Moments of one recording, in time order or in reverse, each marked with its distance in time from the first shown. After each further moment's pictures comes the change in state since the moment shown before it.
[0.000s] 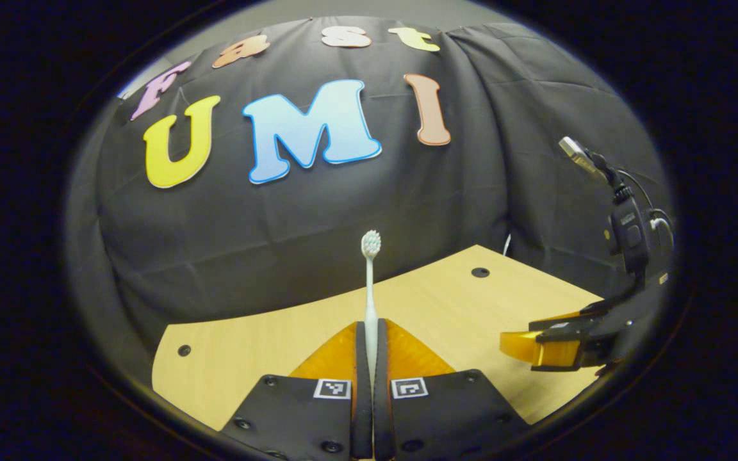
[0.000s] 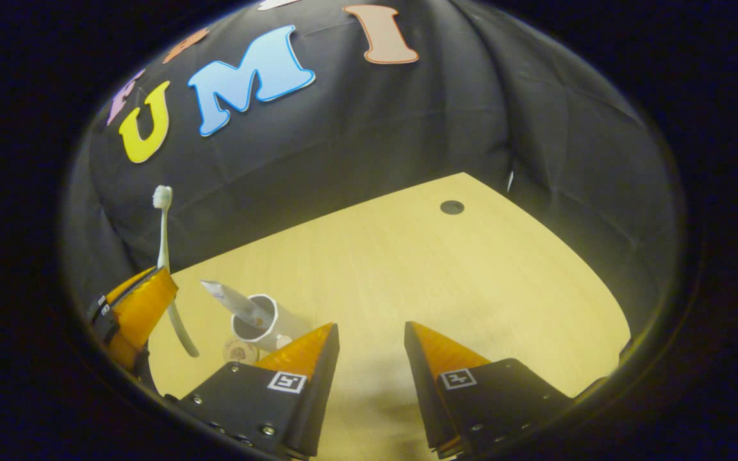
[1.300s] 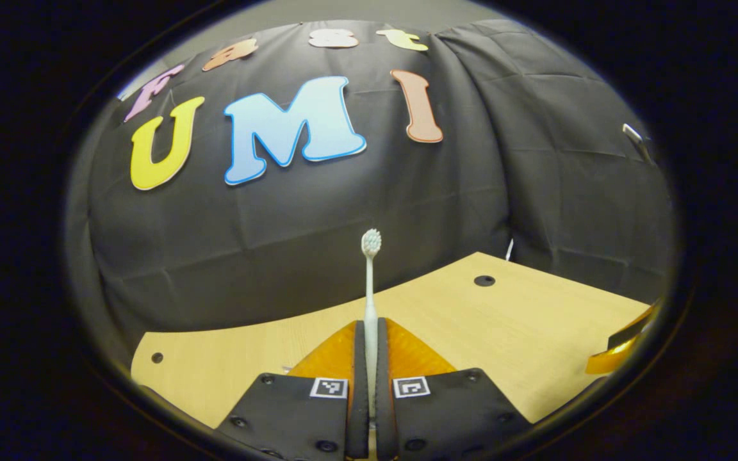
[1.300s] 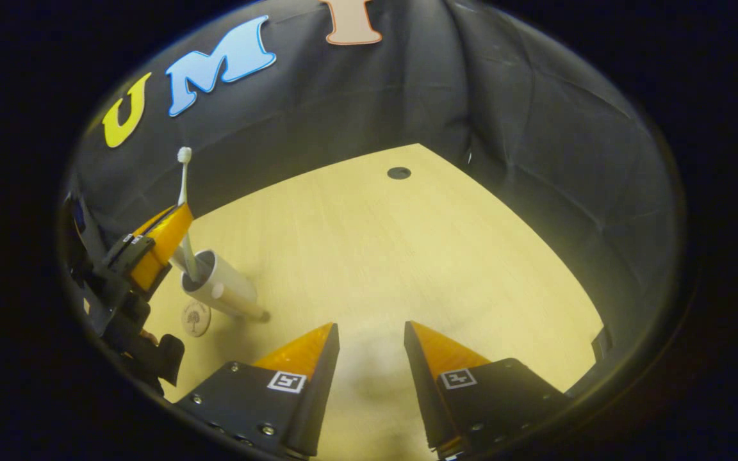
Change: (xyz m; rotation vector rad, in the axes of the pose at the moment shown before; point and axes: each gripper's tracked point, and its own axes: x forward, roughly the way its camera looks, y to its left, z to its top) left arm 0.074 -0.019 -0.024 0.007 -0.078 0.009; right arm -0.033 -0.067 -0.042 -0.010 0.130 -0.128
